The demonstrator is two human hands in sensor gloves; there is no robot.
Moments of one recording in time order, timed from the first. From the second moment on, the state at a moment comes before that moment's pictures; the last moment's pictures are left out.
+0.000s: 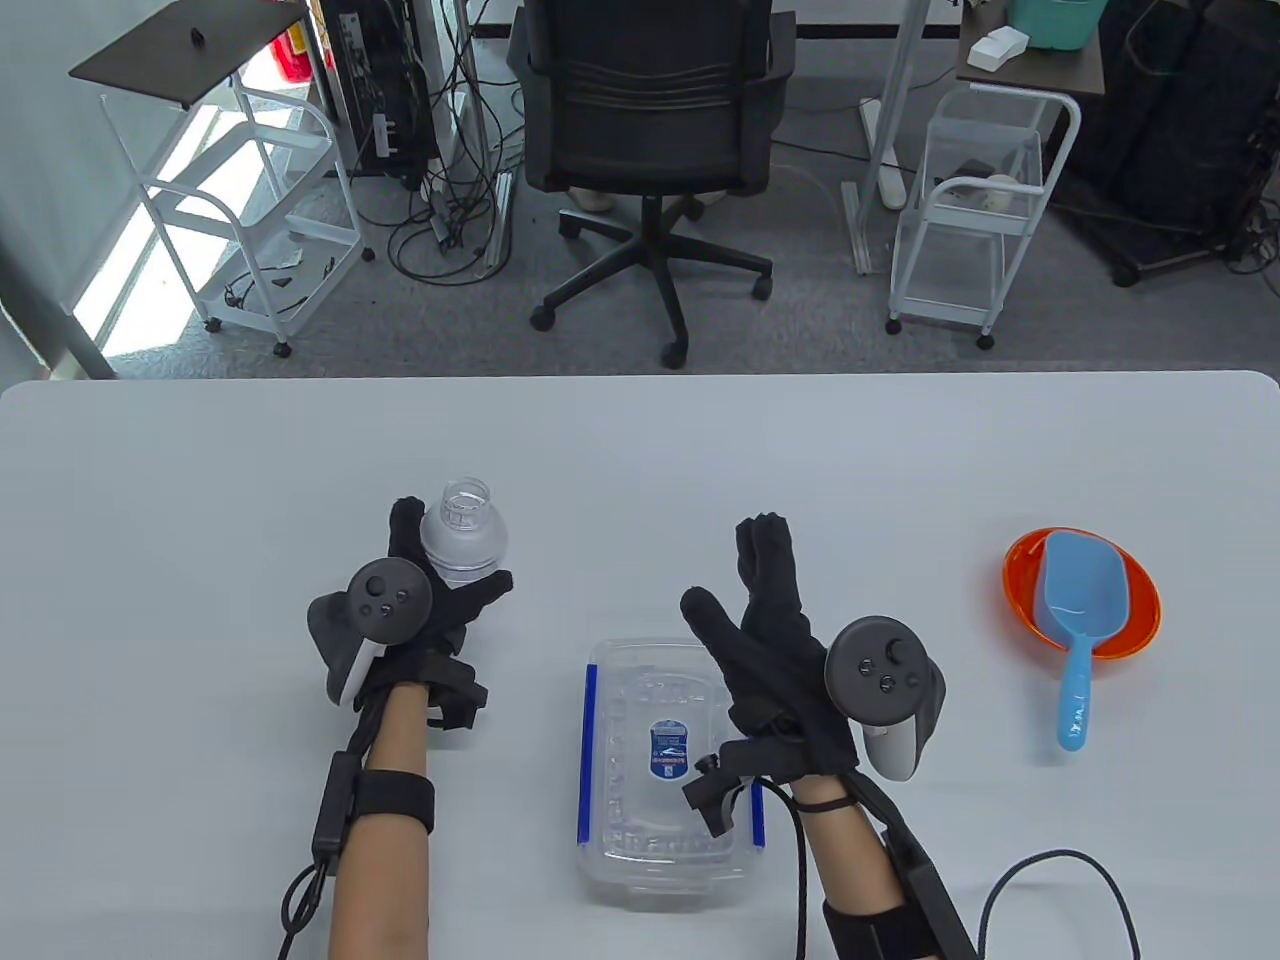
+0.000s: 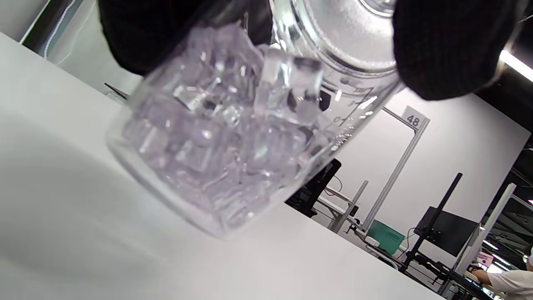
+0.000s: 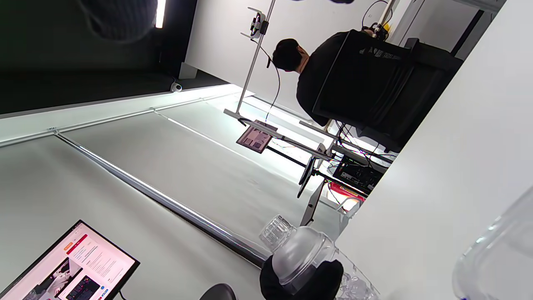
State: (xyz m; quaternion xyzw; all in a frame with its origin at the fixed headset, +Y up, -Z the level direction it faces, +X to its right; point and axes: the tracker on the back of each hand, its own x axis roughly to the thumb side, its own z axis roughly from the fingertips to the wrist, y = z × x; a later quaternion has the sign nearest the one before) left_hand -0.254 -0.718 -0.387 0.11 0.02 0.28 0.95; right_hand 0.103 -0.616 -0.284 0.14 -0.09 0.81 0.57
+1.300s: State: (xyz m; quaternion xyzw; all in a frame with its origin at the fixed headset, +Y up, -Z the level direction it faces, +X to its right) left_hand -0.247 -0.646 -0.281 0.11 -0.14 0.00 0.98; right_hand 0.135 -0.649 -0.274 0.09 -0.01 0.96 0.27
